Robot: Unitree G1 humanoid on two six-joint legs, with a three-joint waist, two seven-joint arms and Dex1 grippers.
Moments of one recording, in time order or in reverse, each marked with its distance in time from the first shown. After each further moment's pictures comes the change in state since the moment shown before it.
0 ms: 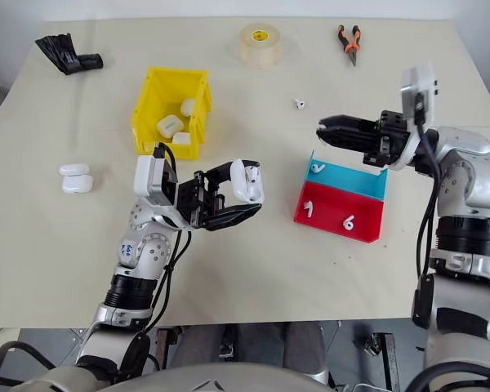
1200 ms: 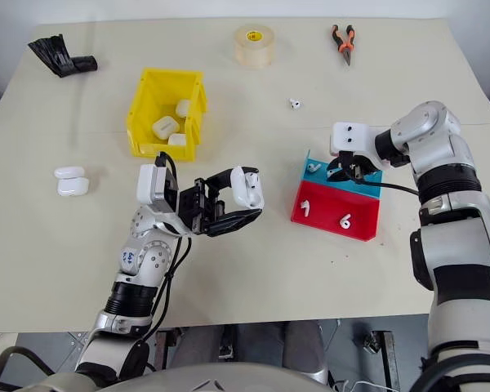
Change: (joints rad) left arm 0.061 0.000 -0.014 -0.024 0.007 -0.036 0.036; right arm -0.429 -0.065 0.603 0.939 -0.958 -0.952 0.144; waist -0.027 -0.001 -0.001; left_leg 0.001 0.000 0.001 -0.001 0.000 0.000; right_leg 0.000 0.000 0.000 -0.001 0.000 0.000
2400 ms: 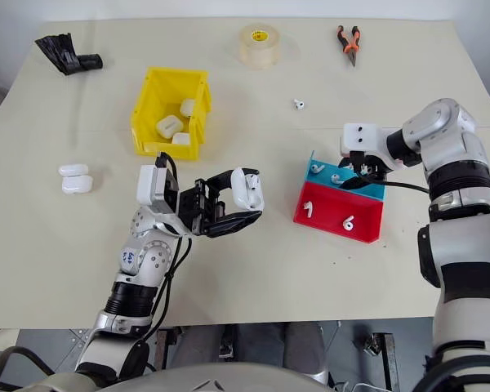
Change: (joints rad) left arm 0.000 -0.001 -0.001 0.000 0.000 0.001 -0.012; right arm -0.032 -0.025 0.004 0.065 -0.032 0.003 0.036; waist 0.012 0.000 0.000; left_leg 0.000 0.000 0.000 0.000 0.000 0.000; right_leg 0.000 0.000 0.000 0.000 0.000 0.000
